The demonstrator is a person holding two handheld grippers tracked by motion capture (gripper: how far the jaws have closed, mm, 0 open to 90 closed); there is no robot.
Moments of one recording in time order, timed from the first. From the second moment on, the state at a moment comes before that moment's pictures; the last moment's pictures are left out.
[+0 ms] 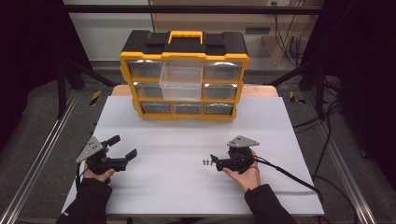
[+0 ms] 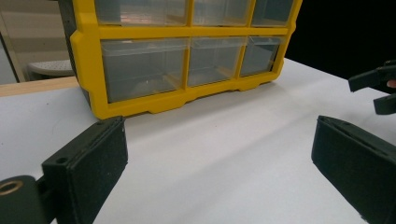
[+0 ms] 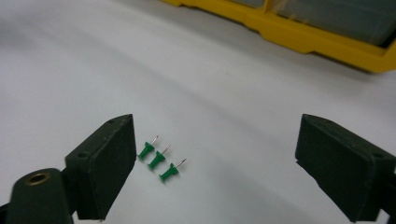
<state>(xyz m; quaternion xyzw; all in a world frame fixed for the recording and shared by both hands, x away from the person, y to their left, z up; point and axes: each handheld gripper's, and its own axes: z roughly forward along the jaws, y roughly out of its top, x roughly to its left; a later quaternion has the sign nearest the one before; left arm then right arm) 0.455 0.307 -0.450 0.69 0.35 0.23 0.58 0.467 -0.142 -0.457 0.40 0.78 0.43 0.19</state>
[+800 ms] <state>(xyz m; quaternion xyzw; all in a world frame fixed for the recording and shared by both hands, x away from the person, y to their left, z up) 0.456 0.308 -0.450 0.69 0.36 0.23 0.58 0.468 -0.119 -0.486 0.39 0.82 0.39 0.15</state>
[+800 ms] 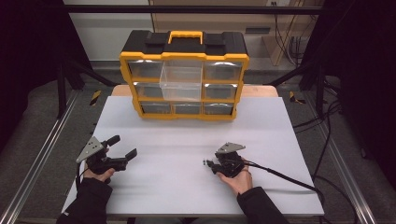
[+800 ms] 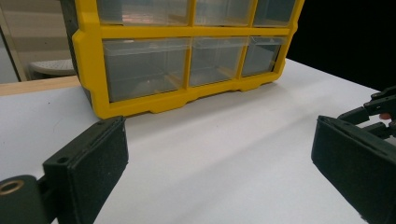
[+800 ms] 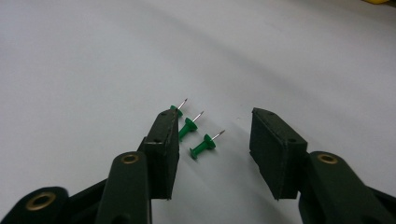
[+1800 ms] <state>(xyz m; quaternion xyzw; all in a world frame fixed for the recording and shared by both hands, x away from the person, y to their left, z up) 0.455 0.308 -0.450 0.69 0.36 0.23 0.58 0.469 -0.121 -0.483 0.38 0.82 0.40 0.14</state>
